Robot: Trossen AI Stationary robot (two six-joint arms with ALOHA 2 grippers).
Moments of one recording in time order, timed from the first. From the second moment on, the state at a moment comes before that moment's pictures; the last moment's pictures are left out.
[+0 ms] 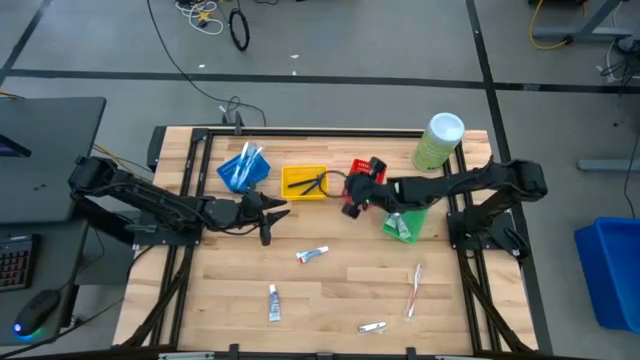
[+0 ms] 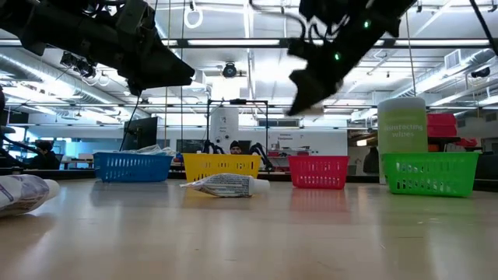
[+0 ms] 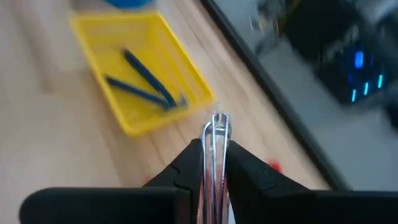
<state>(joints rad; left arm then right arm) -0.21 1.10 0.36 0.51 -0.55 -0.28 -0.02 1.55 0.96 -0.23 0.61 0.09</state>
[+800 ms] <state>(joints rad) -0.21 1.10 0.36 0.48 -0.56 -0.32 -0.22 1.55 0.70 0.02 0.49 0.23</state>
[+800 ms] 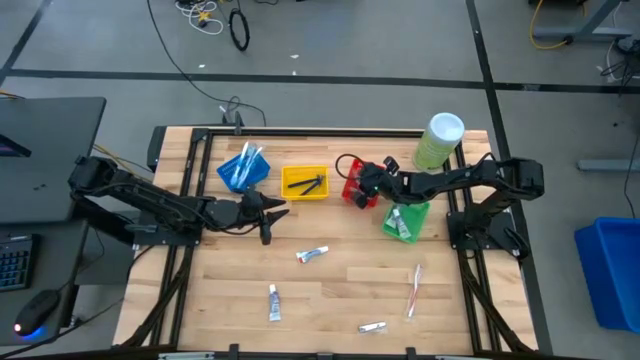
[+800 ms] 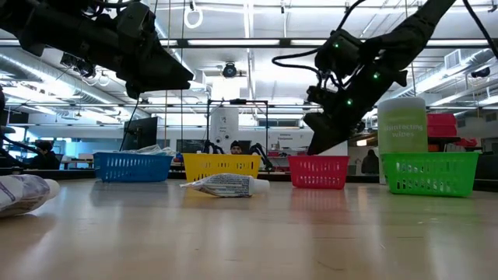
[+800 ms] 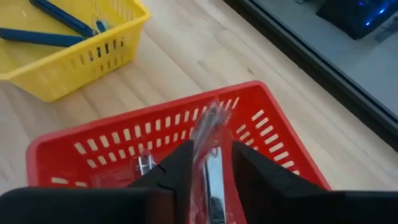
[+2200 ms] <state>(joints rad) -0.21 1.10 0.36 0.48 -0.59 -0.34 0.10 1.90 0.75 0.72 0.00 0.15</state>
